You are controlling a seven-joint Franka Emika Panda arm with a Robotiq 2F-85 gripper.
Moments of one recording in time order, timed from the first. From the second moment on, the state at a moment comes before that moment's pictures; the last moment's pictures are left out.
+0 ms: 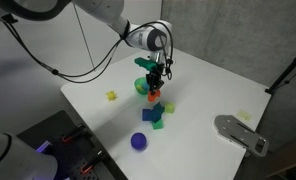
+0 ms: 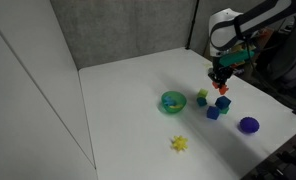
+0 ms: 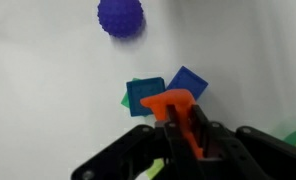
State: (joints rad) arm 0.07 0.61 -0.12 -1.71 -0.10 1.95 0.27
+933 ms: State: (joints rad) arm 0.02 0.61 -0.16 -1.81 -0.17 2.04 0.27
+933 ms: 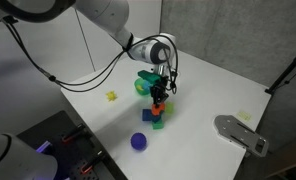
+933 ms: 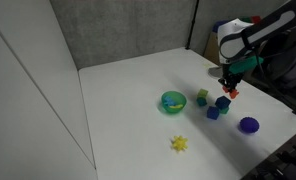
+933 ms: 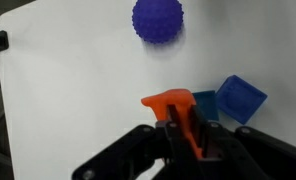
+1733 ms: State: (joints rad) arm 0.05 0.65 -0.16 -1.79 -0.17 2.08 0.27
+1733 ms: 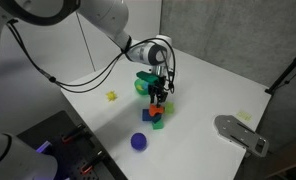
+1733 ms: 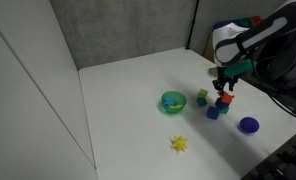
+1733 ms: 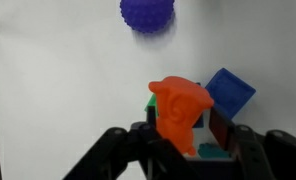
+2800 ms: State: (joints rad) arm 0.07 0.49 -0.11 -1.77 -0.17 2.06 0.26
